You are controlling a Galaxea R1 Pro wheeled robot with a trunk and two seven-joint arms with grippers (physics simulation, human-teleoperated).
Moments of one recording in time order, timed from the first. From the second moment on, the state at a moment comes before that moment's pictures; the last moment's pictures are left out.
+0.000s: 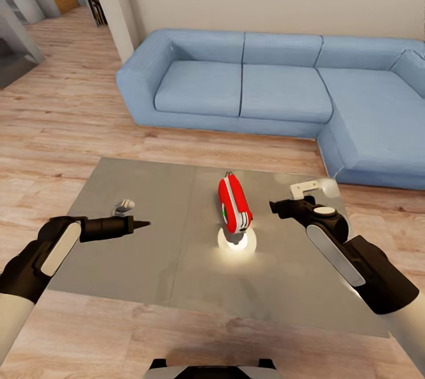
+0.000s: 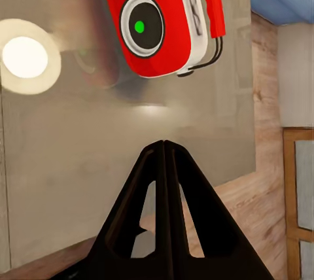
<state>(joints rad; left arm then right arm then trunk) -0.74 0.40 -0.16 -1.12 0.63 0.92 -0.63 -0.78 -0.38 0.53 -1.54 -0.69 0.81 -0.52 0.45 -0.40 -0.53</state>
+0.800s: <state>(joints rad) -0.74 0.39 -0.25 -1.05 0.64 0.82 -0.63 -0.76 -0.40 0.53 -1.54 -0.69 0.79 -0.52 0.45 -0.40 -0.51</state>
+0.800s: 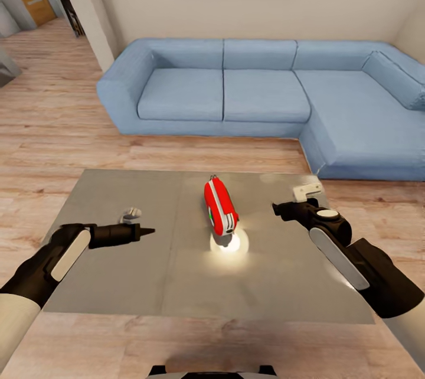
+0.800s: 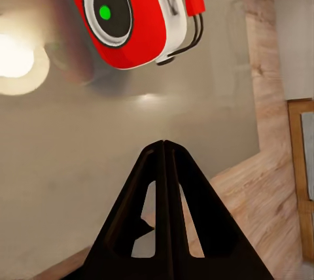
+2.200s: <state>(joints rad) -0.74 0.33 -0.50 -0.65 0.64 0.57 -0.63 -0.47 -0.41 0.54 -1.51 -0.68 0.72 -0.52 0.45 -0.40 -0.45</state>
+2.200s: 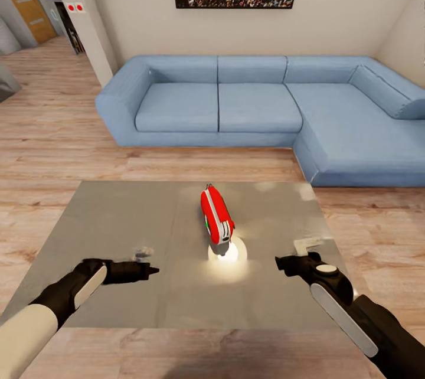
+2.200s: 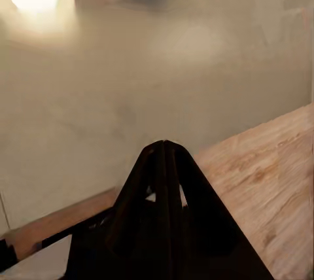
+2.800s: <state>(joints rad) -0.70 0.20 -0.51 -0.26 0.57 0.31 -0.67 -0.33 -0.41 0.58 -1.38 -0.68 0.61 -0.52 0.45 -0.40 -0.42</state>
